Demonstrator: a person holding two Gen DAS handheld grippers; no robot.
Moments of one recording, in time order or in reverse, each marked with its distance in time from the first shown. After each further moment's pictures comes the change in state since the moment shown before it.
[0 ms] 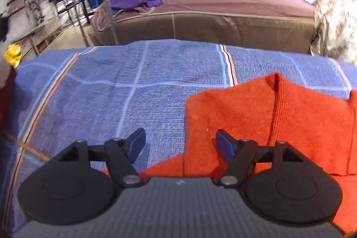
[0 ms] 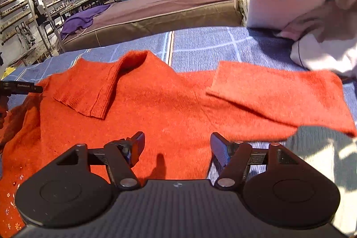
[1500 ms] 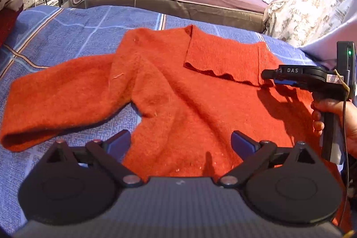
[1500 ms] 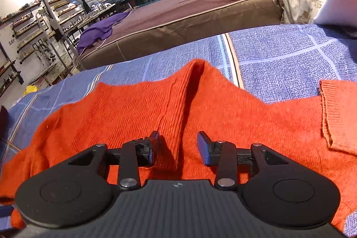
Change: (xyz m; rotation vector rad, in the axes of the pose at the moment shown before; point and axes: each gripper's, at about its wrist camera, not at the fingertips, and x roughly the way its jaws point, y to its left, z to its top) left arm -0.130 -0.044 -0.130 -0.033 0.053 -0.235; right arm 0.114 0.064 0.026 0.067 0.004 0.171
